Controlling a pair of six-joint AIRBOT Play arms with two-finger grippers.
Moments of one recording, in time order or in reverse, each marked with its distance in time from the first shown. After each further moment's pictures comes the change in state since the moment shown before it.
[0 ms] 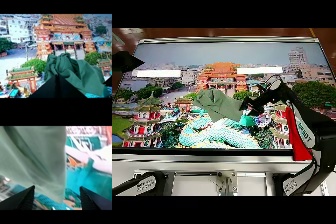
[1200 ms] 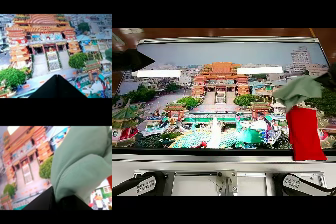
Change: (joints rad) left arm -0.091 0.000 0.000 -0.072 0.002 -0.021; right arm -0.724 0.466 0.226 -0.055 0.222 -0.032
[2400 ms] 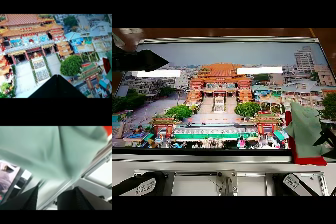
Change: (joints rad) left arm -0.129 0.000 0.000 -0.005 0.018 -0.009; right arm -0.186 0.191 -0.599 -0.661 0.257 0.270
